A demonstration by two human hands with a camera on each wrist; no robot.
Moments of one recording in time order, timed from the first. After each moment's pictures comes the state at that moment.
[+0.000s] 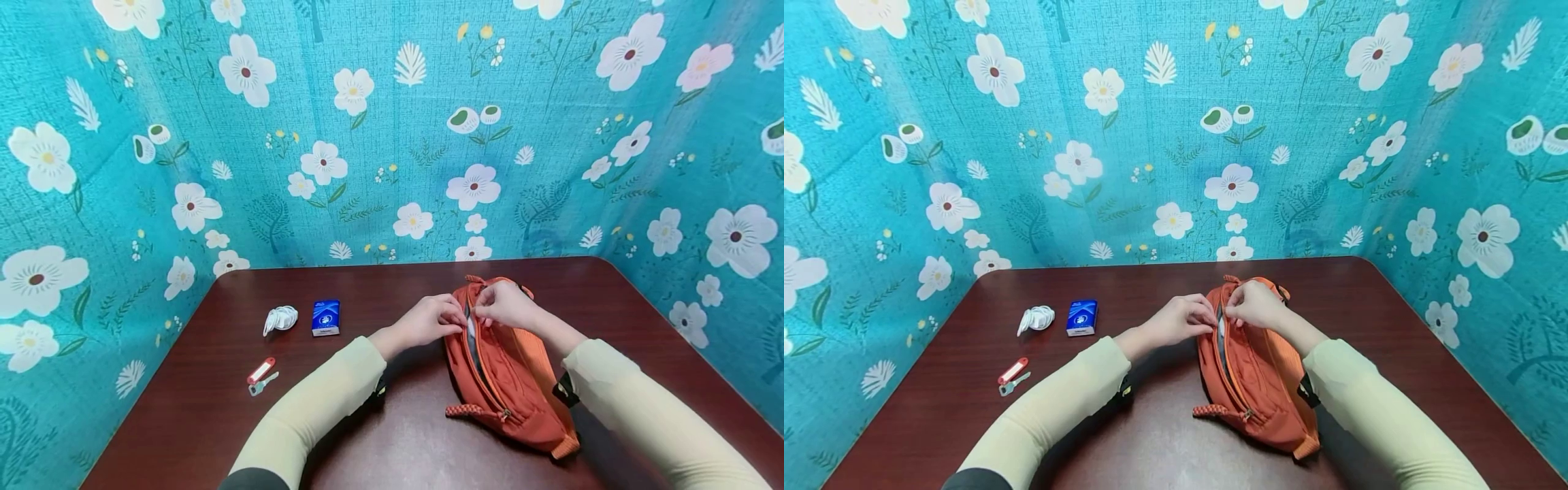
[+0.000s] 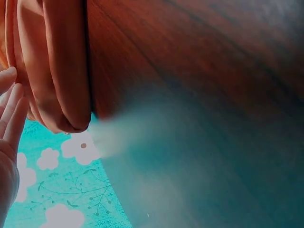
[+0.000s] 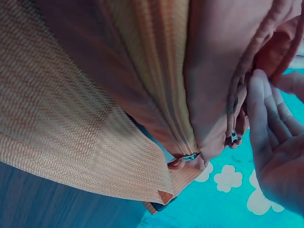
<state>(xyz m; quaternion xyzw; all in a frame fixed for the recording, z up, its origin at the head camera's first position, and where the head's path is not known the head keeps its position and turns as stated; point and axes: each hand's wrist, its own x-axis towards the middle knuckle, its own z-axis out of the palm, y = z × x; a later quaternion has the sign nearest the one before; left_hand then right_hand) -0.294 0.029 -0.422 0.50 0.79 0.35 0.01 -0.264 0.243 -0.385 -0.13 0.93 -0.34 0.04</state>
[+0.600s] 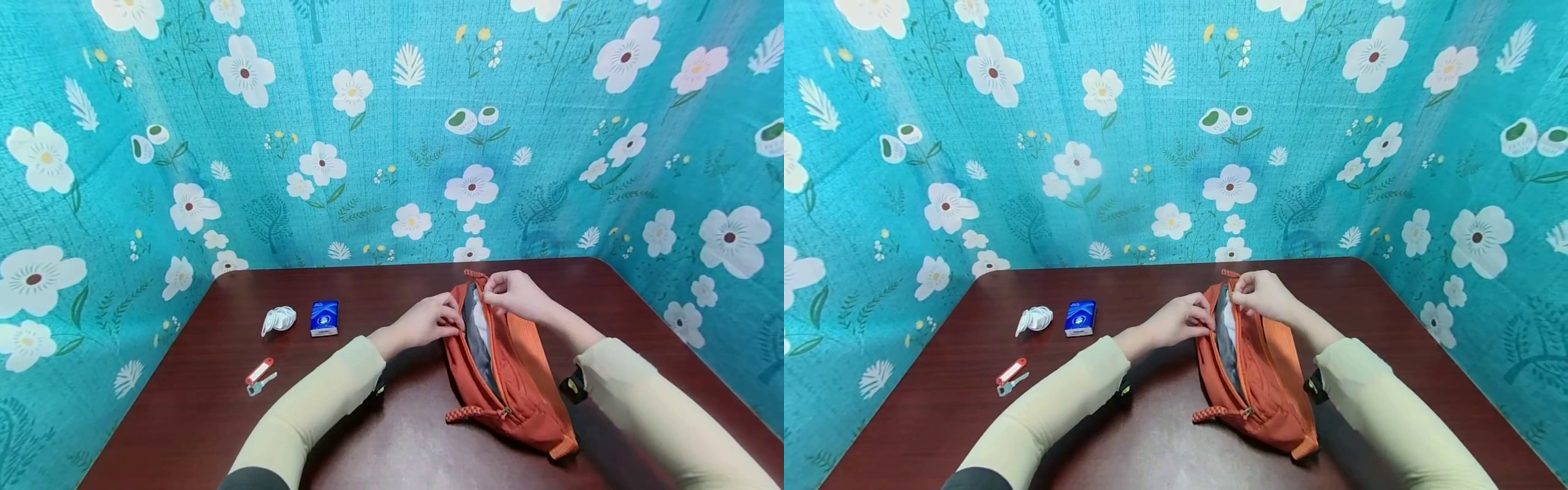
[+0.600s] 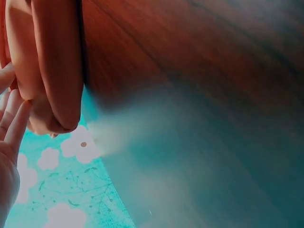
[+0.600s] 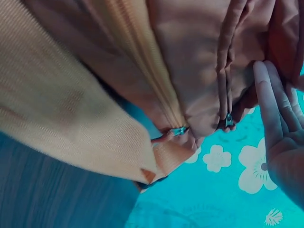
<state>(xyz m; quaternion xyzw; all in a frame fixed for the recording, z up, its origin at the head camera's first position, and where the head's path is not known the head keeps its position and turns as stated) -0.296 0.027 -0.421 0.53 0.79 0.29 -0.03 -0.256 0.256 -0.365 -0.13 0.90 -0.42 0.02</state>
